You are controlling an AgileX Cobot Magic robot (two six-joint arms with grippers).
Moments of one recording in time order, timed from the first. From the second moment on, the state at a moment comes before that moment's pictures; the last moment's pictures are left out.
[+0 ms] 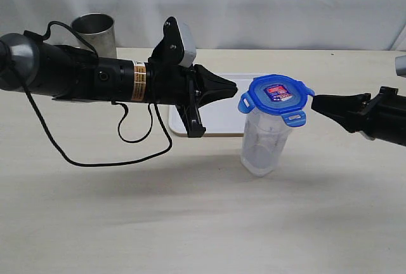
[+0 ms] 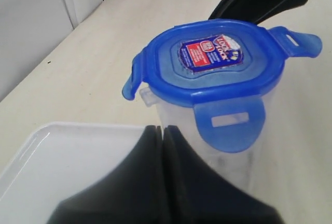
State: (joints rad) left arm -0.46 2.02 -1.15 1.26 -0.85 -0.61; right arm -0.29 1.68 -0.59 -1.31 -1.06 1.06
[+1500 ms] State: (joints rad) left arm -0.46 2.02 -1.15 1.38 -0.91 -0.70; right arm -0.29 1.68 -0.59 -1.27 -1.04 1.04
